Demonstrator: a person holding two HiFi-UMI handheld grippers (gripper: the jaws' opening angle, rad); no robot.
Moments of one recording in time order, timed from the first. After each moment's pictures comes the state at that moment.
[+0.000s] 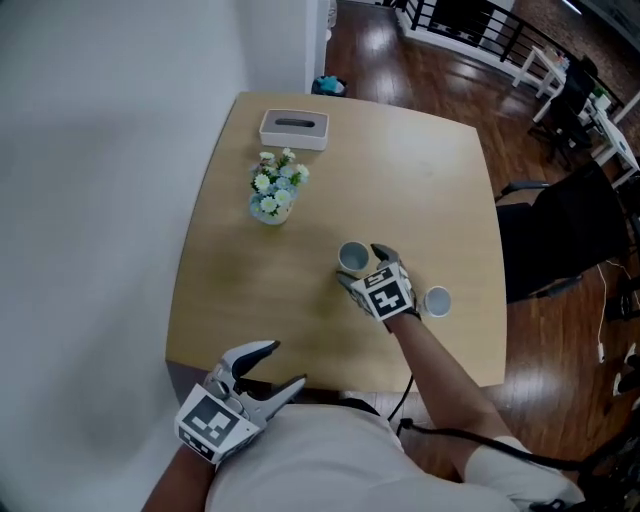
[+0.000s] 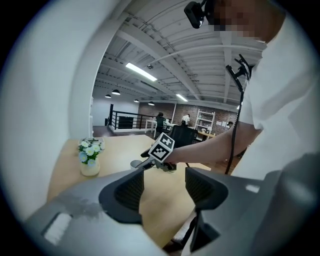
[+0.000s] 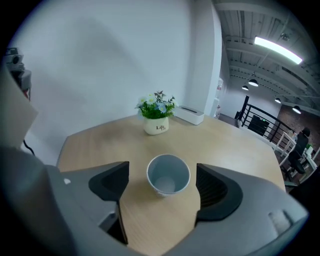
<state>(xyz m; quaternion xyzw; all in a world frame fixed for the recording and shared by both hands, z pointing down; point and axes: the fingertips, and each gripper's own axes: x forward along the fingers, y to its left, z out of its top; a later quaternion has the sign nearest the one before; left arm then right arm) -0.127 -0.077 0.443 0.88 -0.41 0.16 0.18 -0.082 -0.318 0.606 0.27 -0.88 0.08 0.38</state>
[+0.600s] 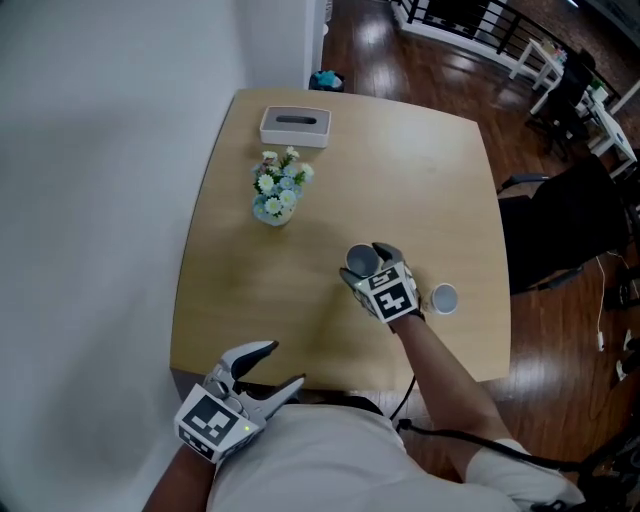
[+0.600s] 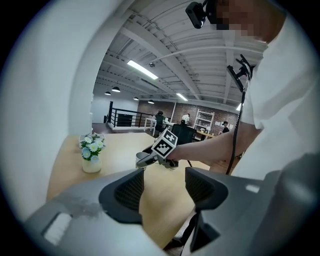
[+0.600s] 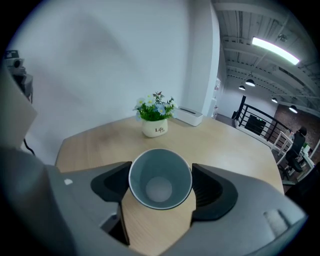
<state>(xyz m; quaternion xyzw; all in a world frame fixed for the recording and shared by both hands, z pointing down) -0.151 -0.077 0.447 0.88 -0.40 0.17 0.19 -0.091 -0.315 0.593 0.28 -0.88 0.08 0.38</state>
